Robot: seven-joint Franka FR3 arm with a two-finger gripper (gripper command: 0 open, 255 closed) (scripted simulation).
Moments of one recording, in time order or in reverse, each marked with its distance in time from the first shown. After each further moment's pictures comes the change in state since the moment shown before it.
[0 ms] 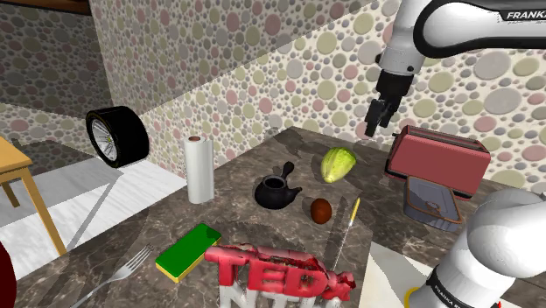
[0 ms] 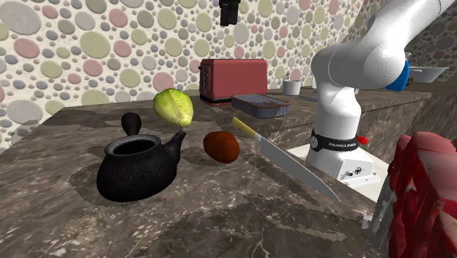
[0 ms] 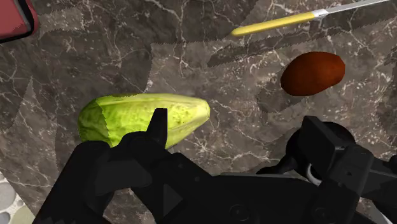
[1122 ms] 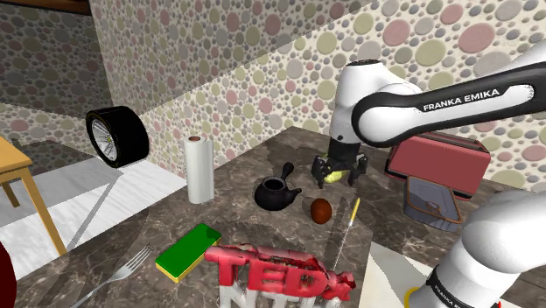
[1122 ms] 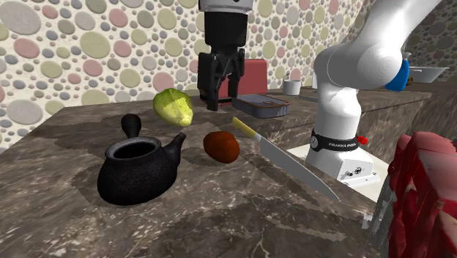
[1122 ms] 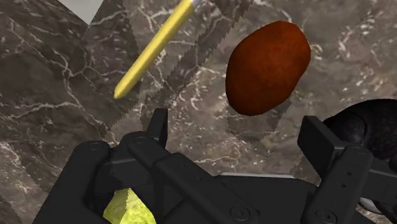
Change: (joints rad) arm -0.103 0.171 0.399 -0.248 0.213 0.384 0.791
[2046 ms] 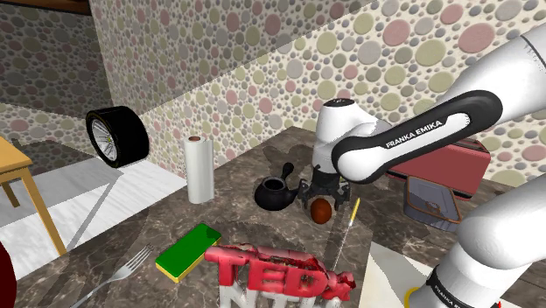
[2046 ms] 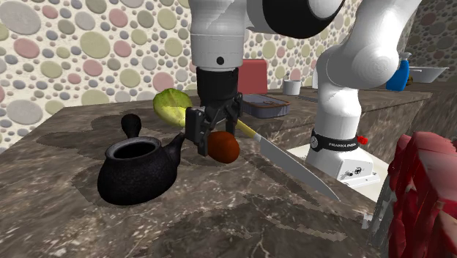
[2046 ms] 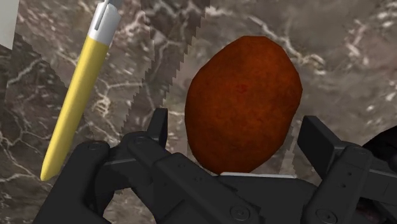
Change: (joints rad) arm -0.088 0.225 0.165 -0.052 0.000 0.266 0.272
